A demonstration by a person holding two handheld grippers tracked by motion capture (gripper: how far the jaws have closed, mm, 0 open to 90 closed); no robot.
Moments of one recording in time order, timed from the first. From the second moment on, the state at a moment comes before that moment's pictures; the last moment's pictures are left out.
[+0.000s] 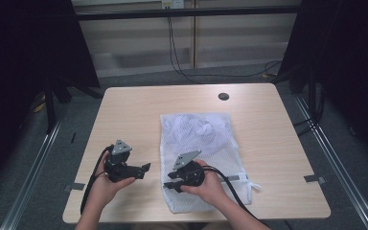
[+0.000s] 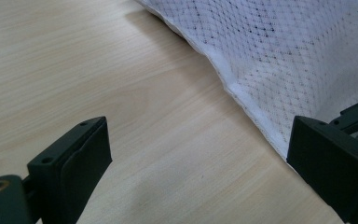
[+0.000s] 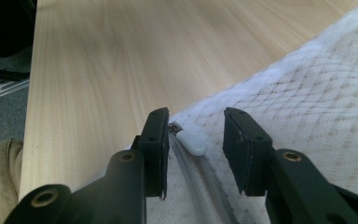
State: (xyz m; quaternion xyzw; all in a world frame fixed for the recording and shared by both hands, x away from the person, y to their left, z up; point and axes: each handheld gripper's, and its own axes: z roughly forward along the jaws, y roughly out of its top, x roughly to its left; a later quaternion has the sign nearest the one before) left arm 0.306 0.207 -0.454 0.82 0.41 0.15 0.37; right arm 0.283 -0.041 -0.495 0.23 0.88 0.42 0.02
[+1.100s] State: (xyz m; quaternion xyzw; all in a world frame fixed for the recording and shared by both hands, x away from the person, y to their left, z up) left arm 0.307 0.208 -0.456 0.82 0.41 0.15 0.37; right arm 0.282 -0.027 -0.502 0.20 0.89 0.40 0.01
